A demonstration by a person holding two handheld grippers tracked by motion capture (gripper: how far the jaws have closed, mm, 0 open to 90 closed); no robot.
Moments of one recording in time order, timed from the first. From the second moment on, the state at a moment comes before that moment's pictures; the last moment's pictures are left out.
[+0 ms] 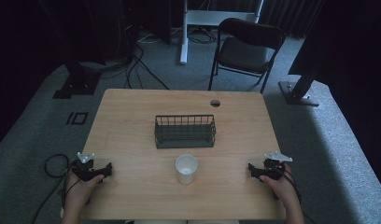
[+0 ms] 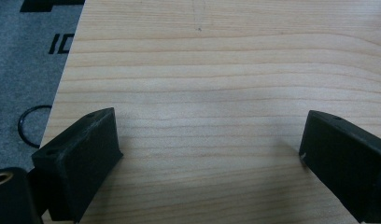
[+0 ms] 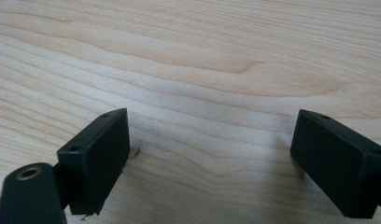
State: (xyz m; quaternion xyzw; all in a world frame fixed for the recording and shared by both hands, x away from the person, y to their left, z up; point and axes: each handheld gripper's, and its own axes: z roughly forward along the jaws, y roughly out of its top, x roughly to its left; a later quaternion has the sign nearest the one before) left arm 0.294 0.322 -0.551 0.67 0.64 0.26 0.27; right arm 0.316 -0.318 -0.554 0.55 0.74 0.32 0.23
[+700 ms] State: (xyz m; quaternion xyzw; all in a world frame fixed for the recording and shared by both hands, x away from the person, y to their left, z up) left arm 0.295 0.322 -0.552 0.67 0.64 0.26 0.27; right arm 0.313 -0.311 -0.550 0.52 0.75 0.34 0.22
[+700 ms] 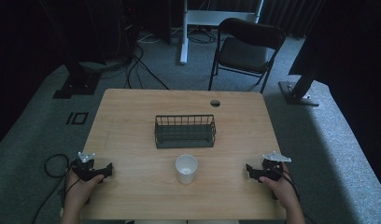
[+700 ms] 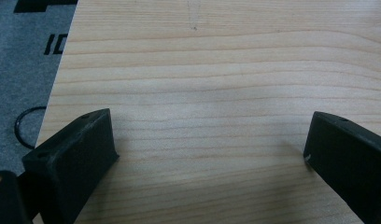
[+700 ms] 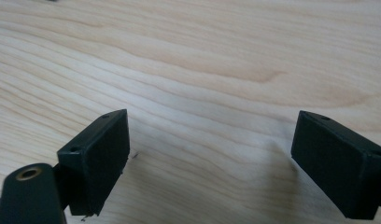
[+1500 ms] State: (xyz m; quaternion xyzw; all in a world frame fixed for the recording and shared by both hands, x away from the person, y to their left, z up) left arm 0.295 0.323 -0.552 0.67 0.64 0.26 0.27; right arm 0.313 -0.254 -0.533 0.42 0.80 0.38 0.19
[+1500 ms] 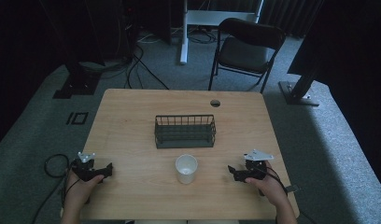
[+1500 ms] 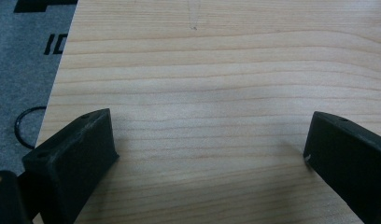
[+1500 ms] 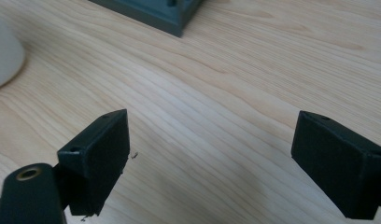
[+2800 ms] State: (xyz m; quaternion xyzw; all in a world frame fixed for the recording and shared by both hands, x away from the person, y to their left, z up) left arm 0.295 0.323 -0.552 0.67 0.64 0.26 0.27; right arm 0.297 -0.178 -0.524 0.28 0.85 0.42 0.14
